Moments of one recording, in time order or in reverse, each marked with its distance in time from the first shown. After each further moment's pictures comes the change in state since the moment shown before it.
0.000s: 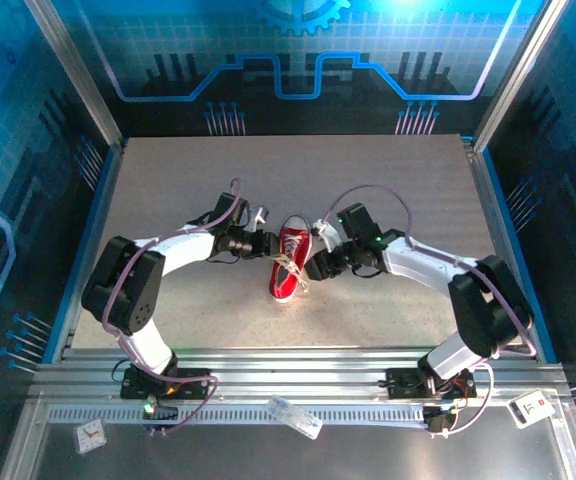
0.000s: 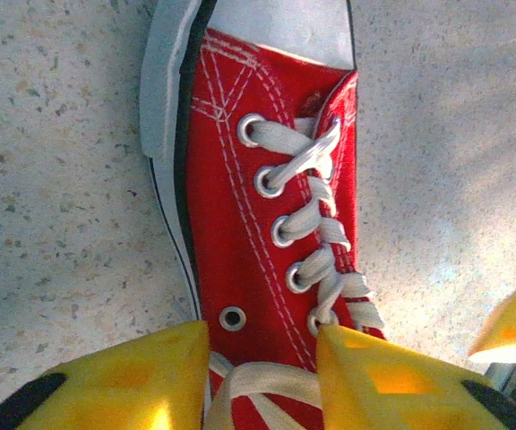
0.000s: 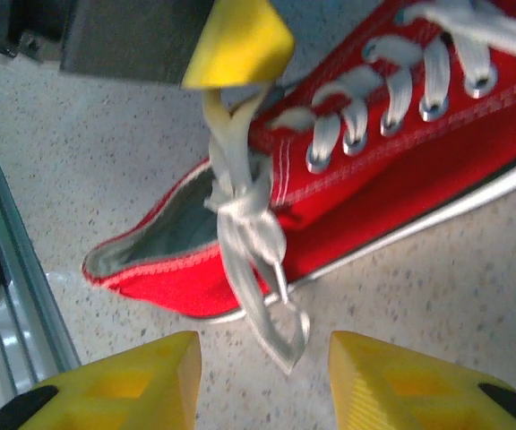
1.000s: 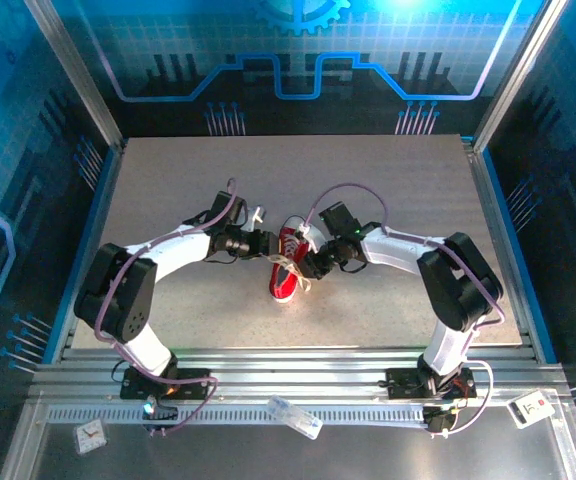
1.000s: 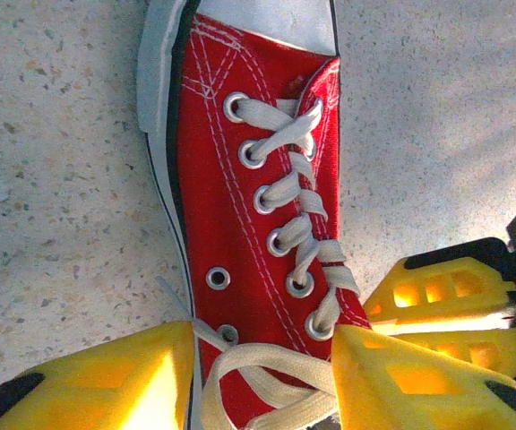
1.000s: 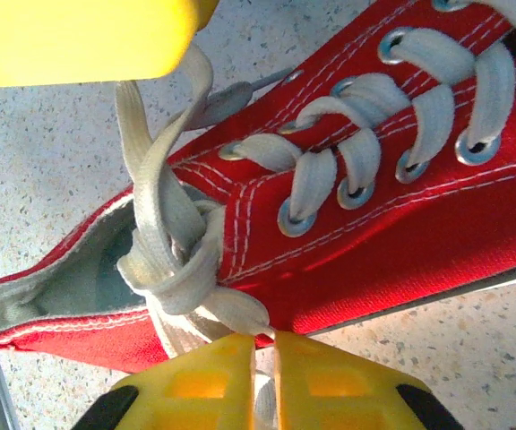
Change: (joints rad) left arm 0.000 -0.056 0.006 -0.079 -0.009 0.004; right arm 0.038 0.173 0.103 -0.029 0.036 -0.112
